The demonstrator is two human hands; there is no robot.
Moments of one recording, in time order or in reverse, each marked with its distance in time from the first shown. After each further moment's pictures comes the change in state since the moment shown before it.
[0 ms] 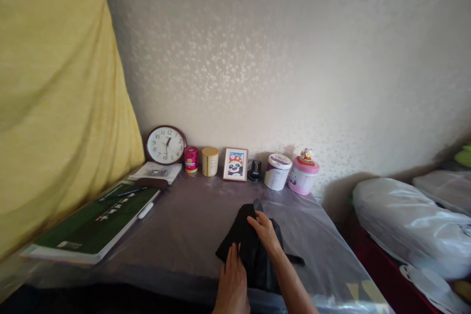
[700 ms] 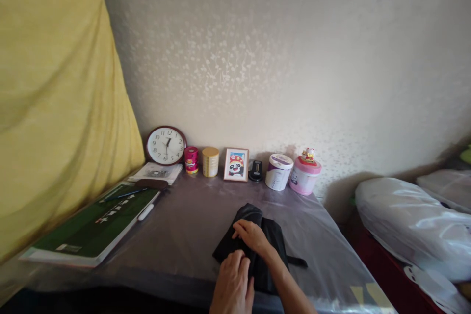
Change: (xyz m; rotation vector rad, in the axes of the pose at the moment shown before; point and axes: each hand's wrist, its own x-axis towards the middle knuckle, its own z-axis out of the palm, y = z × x) left_hand -0.011 -0.009 -0.032 -0.102 0.300 0.199; right_hand 0.002 -0.012 0.023 -0.502 -0.367 -0.154
